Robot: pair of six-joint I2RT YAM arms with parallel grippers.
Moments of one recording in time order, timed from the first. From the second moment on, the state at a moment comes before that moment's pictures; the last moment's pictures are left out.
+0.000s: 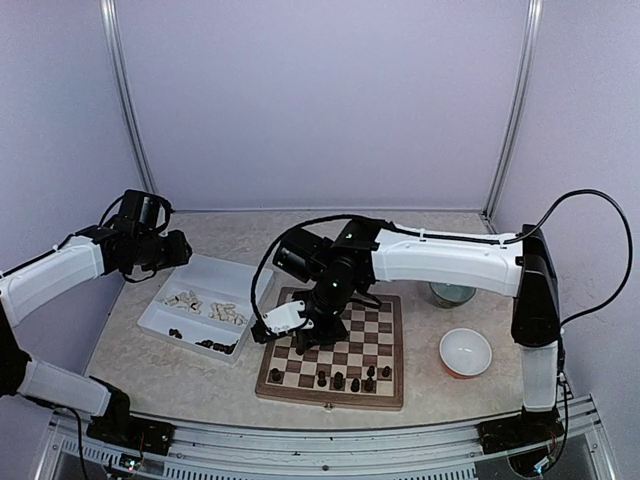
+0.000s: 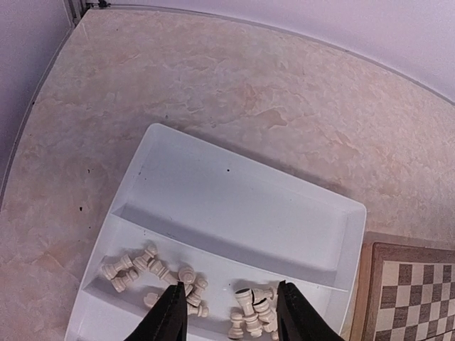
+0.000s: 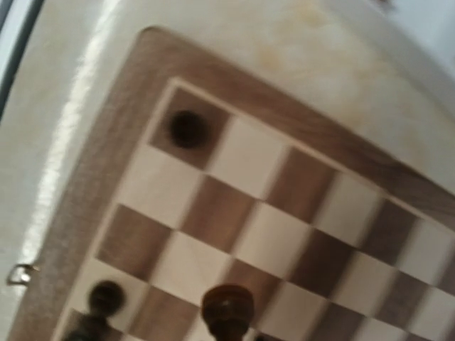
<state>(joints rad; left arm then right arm) -0.28 1.28 0.95 -0.42 -0.12 -0.38 1.13 2.05 1.85 -1.01 -0.17 -0.82</state>
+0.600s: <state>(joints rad) -0.24 1.22 0.93 -0.39 -0.11 -0.37 1.21 2.15 1.85 -1.05 -0.10 -0.84</state>
